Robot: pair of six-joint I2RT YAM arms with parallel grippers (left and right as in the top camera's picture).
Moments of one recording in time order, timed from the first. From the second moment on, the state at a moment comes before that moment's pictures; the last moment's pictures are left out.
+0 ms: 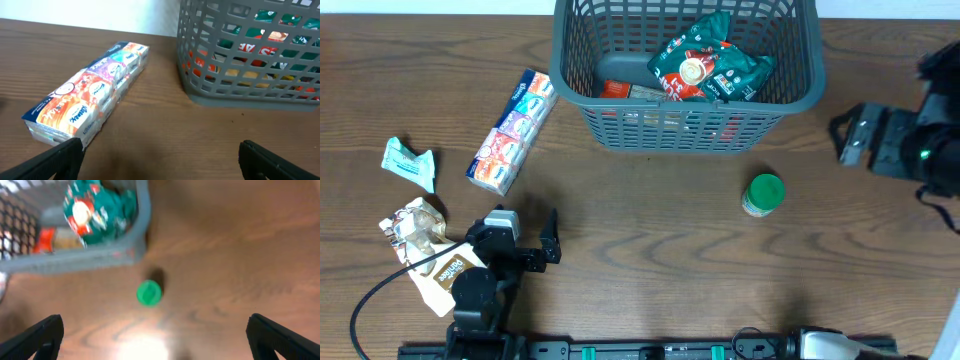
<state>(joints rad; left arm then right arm) -0.10 0.12 0.06 -0.19 0.10 -0.15 -0.08 1.41 2.14 -1.69 -0.02 0.14</state>
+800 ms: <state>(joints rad) -0.10 0.12 0.10 -0.27 0.02 -0.11 0.07 1.33 1.12 -1.09 -0.05 0.15</state>
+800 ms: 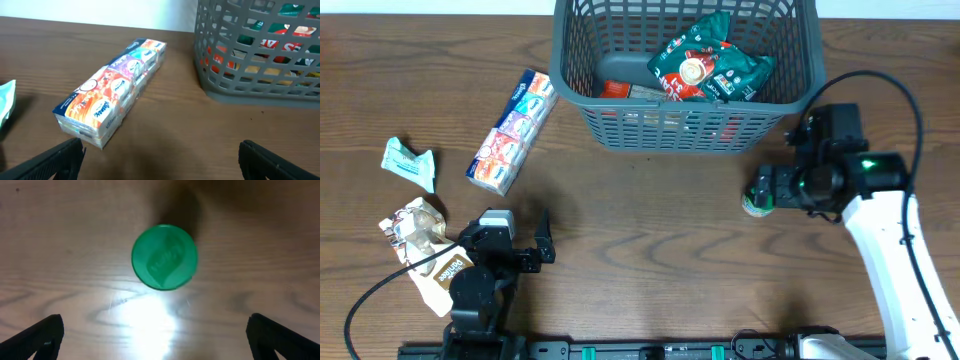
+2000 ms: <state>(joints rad) -0.10 0.12 0.10 -0.32 0.02 -0.11 0.08 1.61 0.89 -0.57 -0.06 0.15</state>
